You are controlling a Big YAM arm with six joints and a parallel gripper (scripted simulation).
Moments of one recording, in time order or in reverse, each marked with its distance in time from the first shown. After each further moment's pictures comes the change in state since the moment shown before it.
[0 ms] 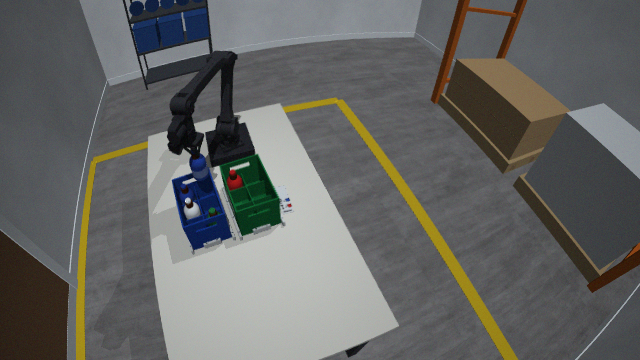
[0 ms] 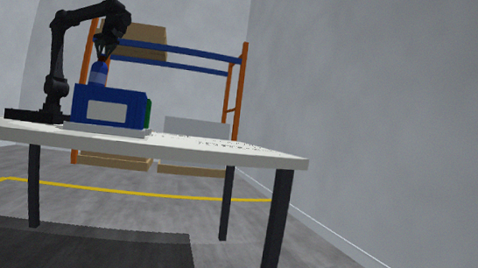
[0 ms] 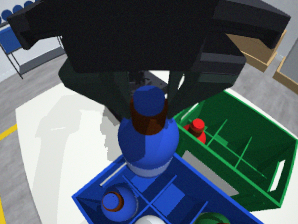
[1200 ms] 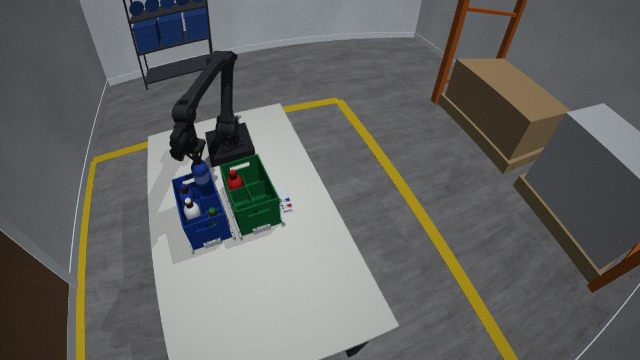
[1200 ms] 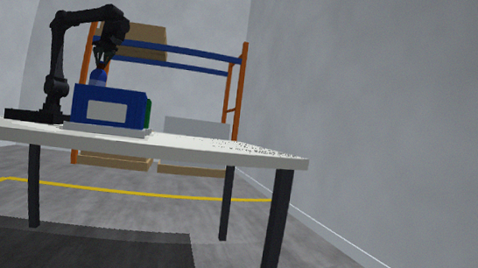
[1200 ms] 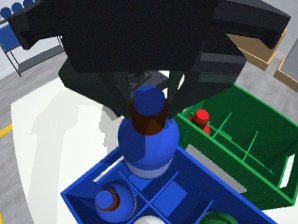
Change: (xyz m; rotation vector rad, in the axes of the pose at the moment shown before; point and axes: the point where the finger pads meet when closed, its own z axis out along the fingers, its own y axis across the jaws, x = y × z) arm -0.001 0.001 0.033 -0.003 -0.001 -0.001
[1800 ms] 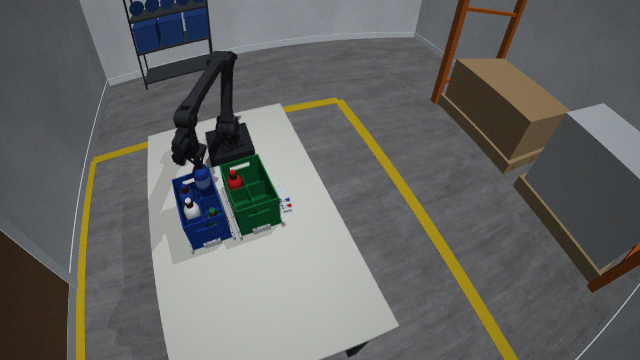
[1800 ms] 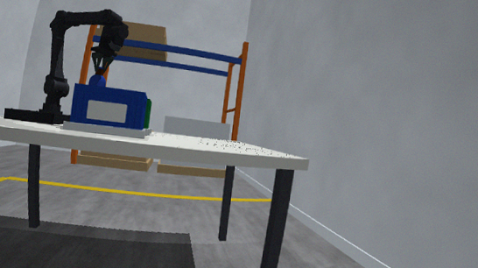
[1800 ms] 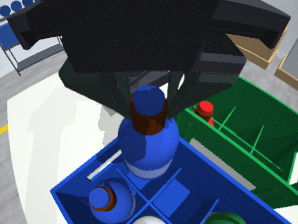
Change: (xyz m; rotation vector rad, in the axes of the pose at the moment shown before) arm -0.001 0.000 0.026 0.000 -0.002 0.000
